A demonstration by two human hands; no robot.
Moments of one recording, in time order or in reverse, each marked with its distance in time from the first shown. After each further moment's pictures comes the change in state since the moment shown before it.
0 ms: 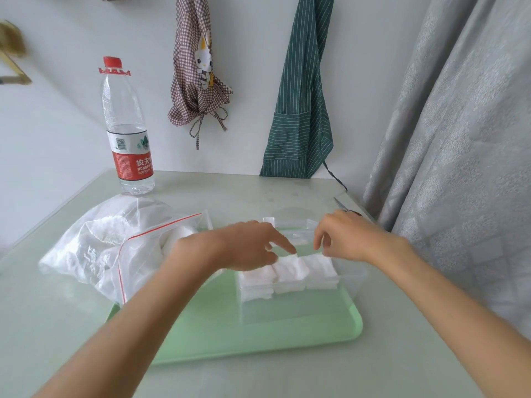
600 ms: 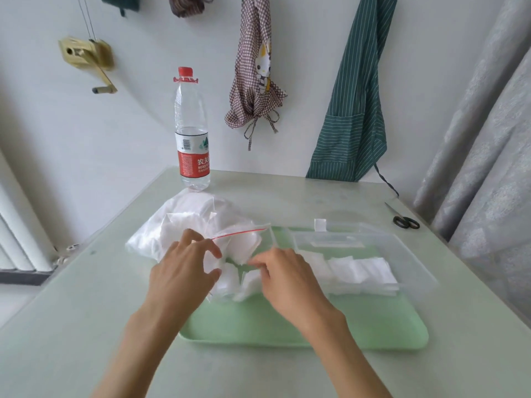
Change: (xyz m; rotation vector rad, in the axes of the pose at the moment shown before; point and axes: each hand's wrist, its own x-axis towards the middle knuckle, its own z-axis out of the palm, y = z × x) left_hand -0.104 -0.101 0.050 0.018 0.631 -0.644; right_hand -0.022 -0.188 0.032 0.470 0.220 -0.141
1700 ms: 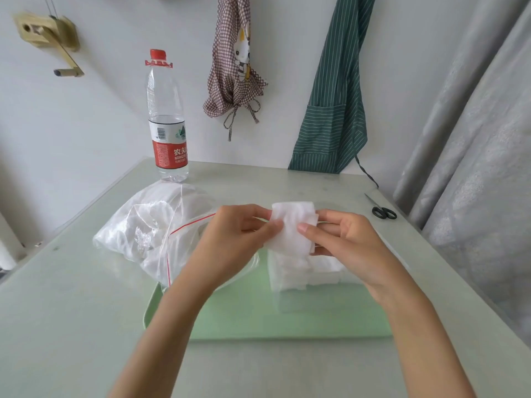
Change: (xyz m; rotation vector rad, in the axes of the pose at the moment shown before) left_hand 0.002 0.093 -0.007 -0.910 -0.194 0.215; right_hand -0.026 0.067 -0.074 0.909 0.122 0.183
